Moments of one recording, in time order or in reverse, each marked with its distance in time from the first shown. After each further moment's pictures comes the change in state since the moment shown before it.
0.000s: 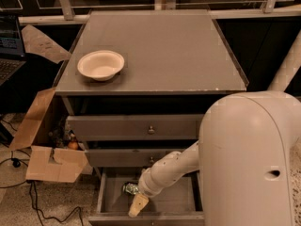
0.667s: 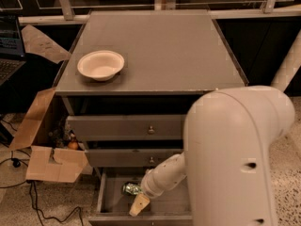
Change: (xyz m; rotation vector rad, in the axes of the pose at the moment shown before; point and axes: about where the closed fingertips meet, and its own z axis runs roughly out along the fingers) arm 0.011 -0.008 0.005 0.037 -0.003 0.072
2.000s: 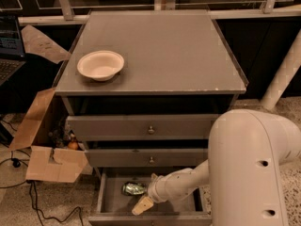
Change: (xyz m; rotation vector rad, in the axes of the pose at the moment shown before) arm 0.030 -0.021 0.047 0.028 -0.162 0.137
